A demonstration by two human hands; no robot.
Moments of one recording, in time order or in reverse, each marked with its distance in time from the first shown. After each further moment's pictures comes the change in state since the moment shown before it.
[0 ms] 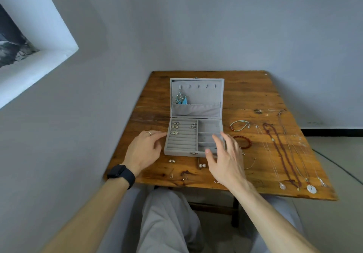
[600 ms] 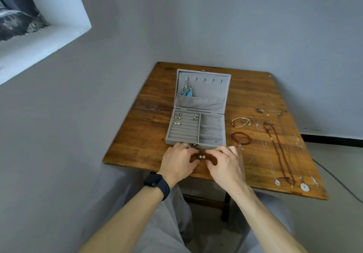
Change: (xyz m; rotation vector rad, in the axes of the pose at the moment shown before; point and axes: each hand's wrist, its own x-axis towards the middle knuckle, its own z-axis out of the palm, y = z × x) left_hand -0.040 0.077 0.067 -0.063 -0.053 0.085; right_hand -0.029 0.001 0.001 -0.094 -0.062 -0.065
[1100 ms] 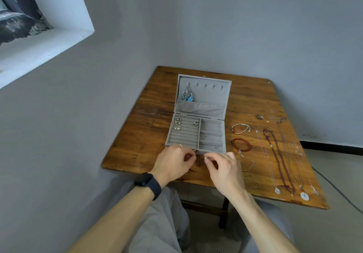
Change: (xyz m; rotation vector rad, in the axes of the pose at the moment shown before) left_hand 0.007 -0.012 -0.023 -0.152 0.008 0.016; right_hand 0.002 -0.003 -0.005 0.161 0.059 -0.028
